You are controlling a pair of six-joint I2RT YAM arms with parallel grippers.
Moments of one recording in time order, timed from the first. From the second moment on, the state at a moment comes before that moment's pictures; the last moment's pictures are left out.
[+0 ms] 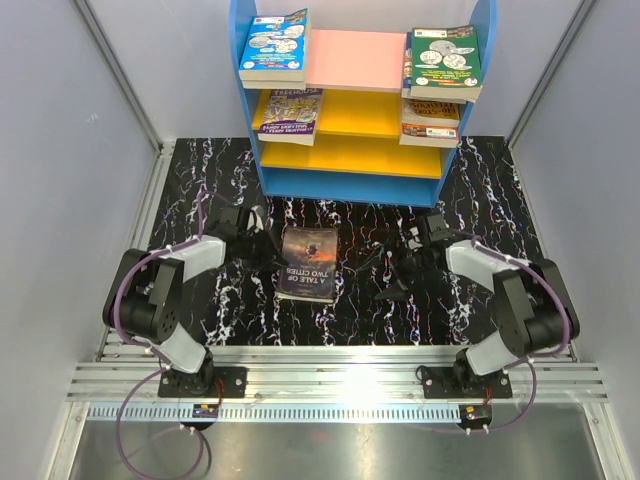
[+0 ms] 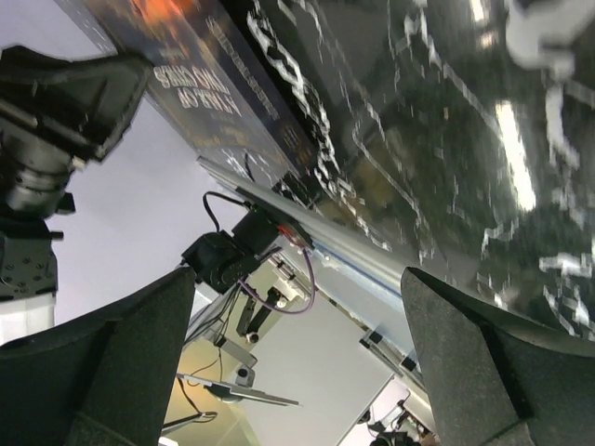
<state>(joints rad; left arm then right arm) -0.26 1.61 0.80 -0.20 0.44 -0.58 0.28 1.50 0.75 -0.38 -0.77 1.02</state>
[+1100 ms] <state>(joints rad) -0.26 1.42 0.44 0.33 0.74 -1.15 0.41 1.89 0.79 0.23 -0.87 1.08</state>
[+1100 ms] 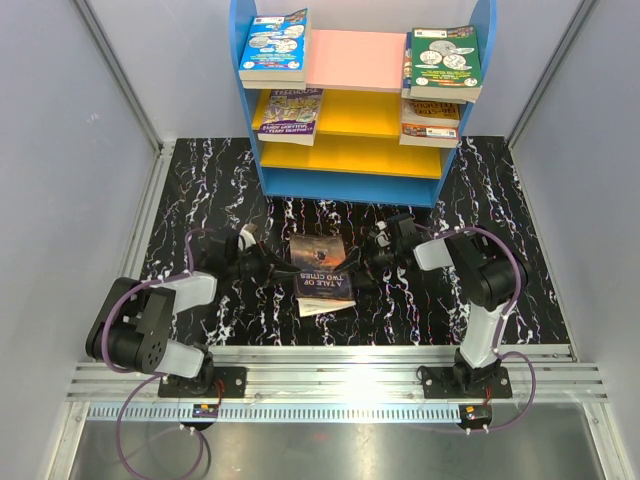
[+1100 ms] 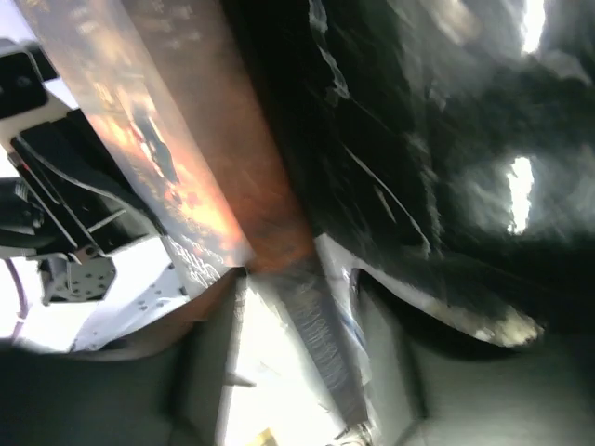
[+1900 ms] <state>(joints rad) -0.57 1.32 1.23 -0.77 0.07 -0.54 0.43 1.65 0.65 0.18 -0.90 1.19</state>
